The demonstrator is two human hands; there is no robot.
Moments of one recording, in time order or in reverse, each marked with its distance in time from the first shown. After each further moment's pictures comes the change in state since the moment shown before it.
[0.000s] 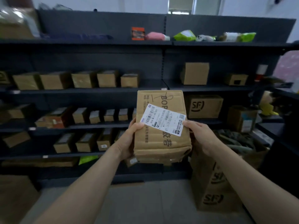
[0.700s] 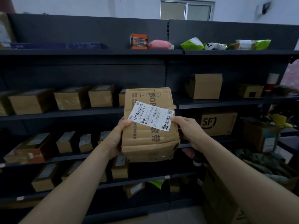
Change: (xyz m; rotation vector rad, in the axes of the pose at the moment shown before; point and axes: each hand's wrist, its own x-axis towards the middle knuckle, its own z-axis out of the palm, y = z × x) left_hand 0.188 0.104 -0.152 0.027 0.030 0.032; right_hand 0.213 -0.053 0.119 -0.058 -0.017 -0.079
